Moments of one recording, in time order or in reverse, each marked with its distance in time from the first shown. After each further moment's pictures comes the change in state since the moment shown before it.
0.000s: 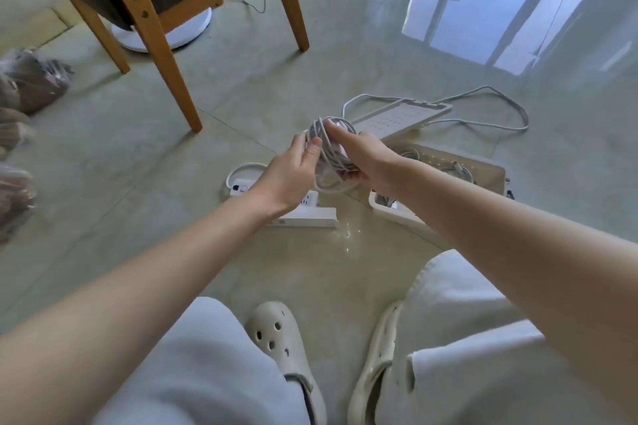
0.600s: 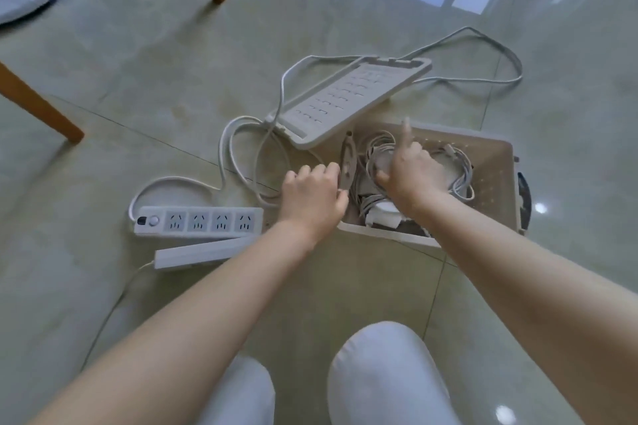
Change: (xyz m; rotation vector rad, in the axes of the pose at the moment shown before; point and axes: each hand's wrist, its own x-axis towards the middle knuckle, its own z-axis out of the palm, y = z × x) left_hand 0.146 -0.072 0.184 0.776 -0.099 0.239; right_hand 0.143 0.137 -0.125 -1.084 0.440 0.044
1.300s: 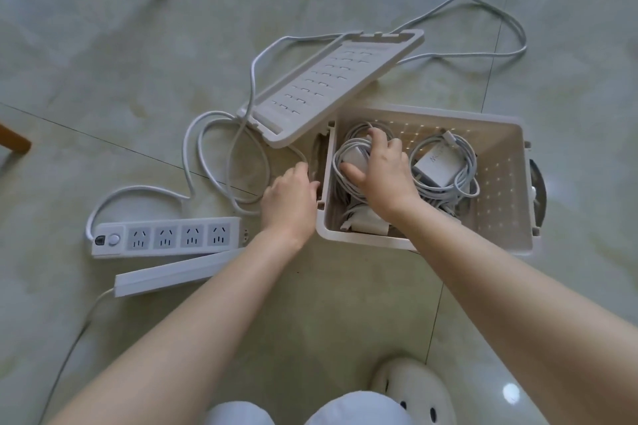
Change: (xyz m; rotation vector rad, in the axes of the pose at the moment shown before) left_hand 0.027 -0.003 0.041 -0.310 -0.066 -0.226; right_hand 0.029 0.001 0.050 0.348 0.028 -0.024
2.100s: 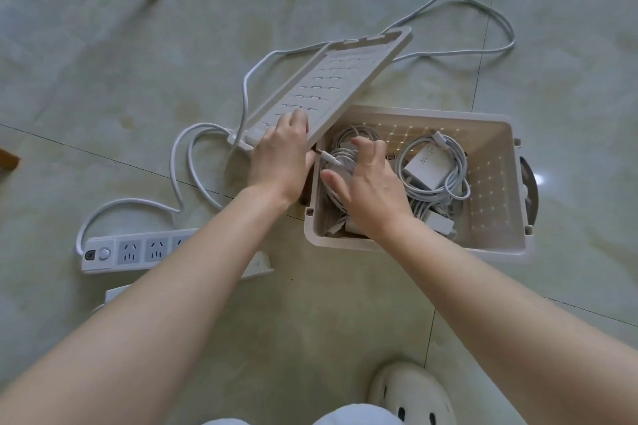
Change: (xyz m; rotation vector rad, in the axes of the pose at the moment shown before) left_hand 0.041 0.024 -0.037 0.131 0.143 0.227; right_hand -0.014 0.005 0.003 -0.038 0.084 -0.192
